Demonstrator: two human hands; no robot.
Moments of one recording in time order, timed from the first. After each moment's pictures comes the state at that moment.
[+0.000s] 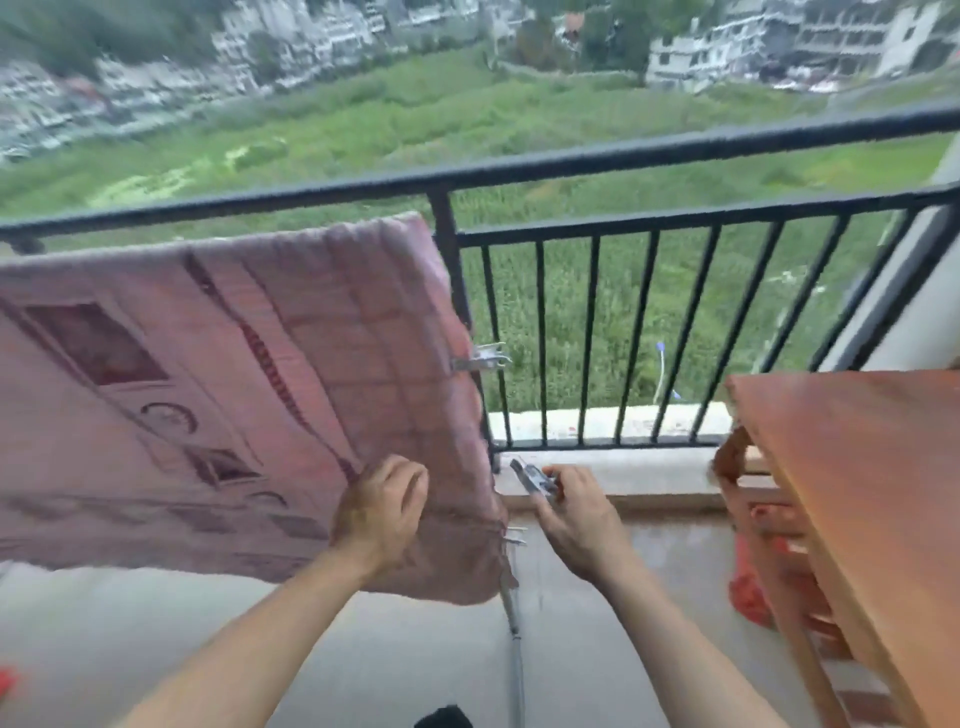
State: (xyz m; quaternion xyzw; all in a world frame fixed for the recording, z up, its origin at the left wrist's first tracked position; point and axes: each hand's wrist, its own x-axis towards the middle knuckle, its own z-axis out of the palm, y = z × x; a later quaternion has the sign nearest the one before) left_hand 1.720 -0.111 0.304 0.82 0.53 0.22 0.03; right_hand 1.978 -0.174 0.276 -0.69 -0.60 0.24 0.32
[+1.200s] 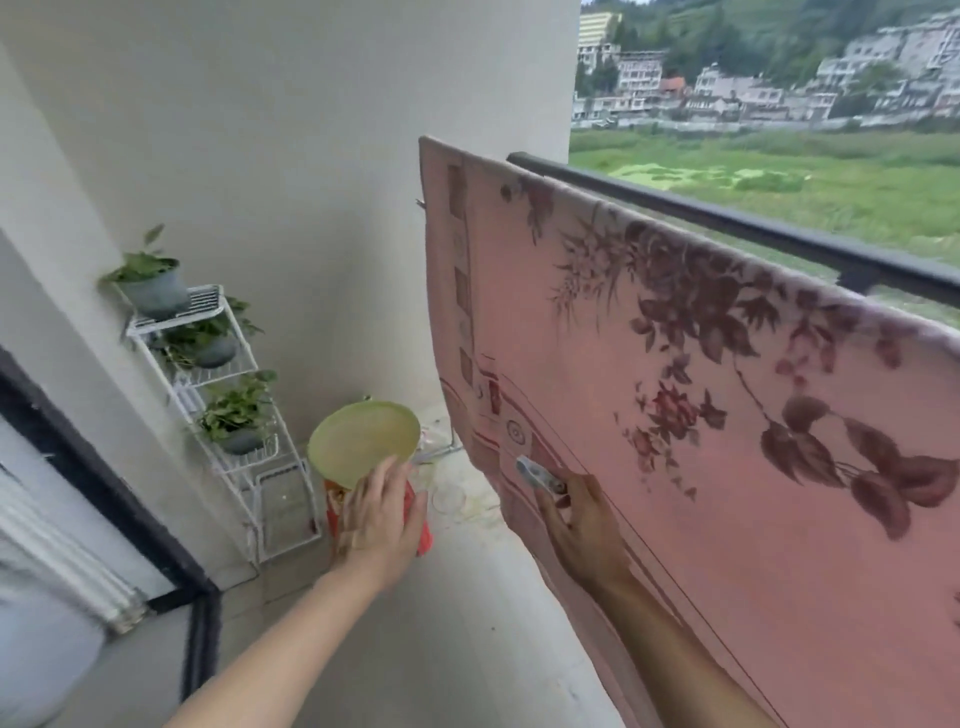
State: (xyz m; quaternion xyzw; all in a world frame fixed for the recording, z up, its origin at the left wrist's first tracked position) left_hand 0.743 -0.086 0.311 0.33 0.92 0.20 -0.04; right_hand 0.894 0.125 0.270 -0.29 -0.87 0.31 0.26
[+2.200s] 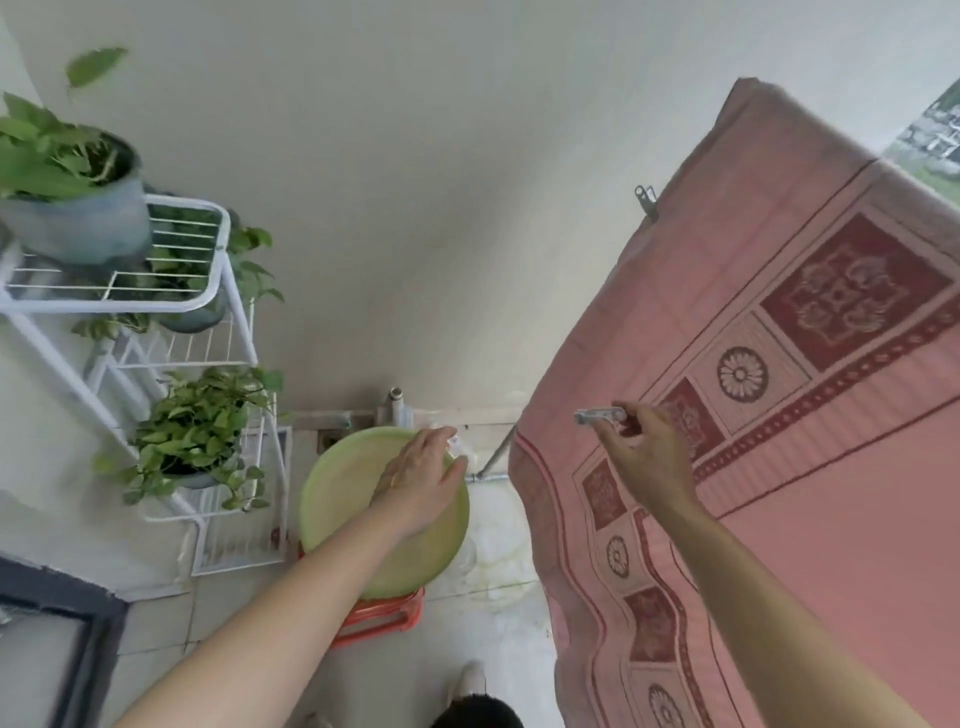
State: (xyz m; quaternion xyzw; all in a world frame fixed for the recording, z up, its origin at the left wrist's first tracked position) left_hand 0.107 0.061 0.225 0.24 0.89 0.35 0.18; right_hand 0.210 0.311 0.310 -0.27 -0.92 0.25 0.15
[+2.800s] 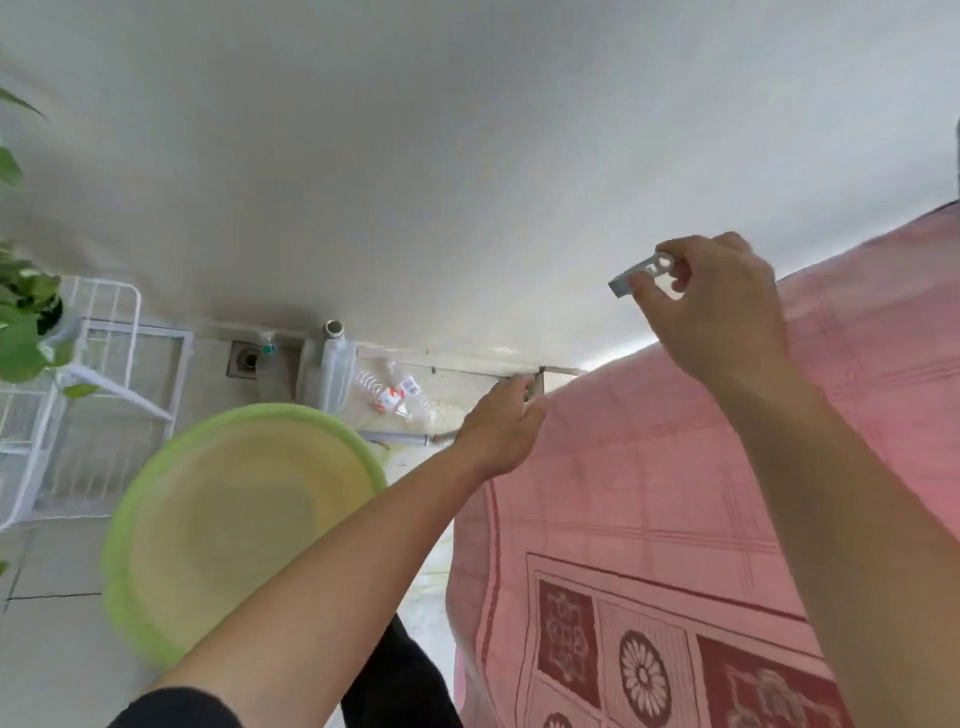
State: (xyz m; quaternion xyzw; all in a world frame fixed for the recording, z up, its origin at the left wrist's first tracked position) left_hand -0.105 0.367 0.072 0.14 0.77 0.52 0.34; right_hand -0.130 0.499 0.261 -0.18 -0.98 0.03 0.05
